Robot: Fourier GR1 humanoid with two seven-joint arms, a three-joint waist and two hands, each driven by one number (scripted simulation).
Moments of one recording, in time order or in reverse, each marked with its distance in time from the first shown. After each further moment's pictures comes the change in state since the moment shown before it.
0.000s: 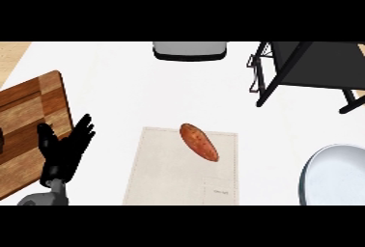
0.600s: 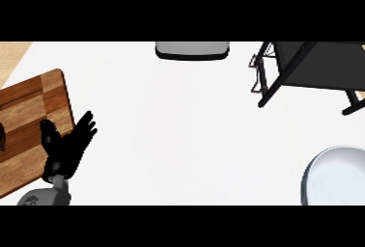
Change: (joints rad) left arm -0.030 -0.006 0.009 0.025 -0.011 -0.008 -0.002; right arm -0.222 -0.162 -0.014 0.527 0.064 -0.017 -0.260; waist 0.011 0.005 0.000
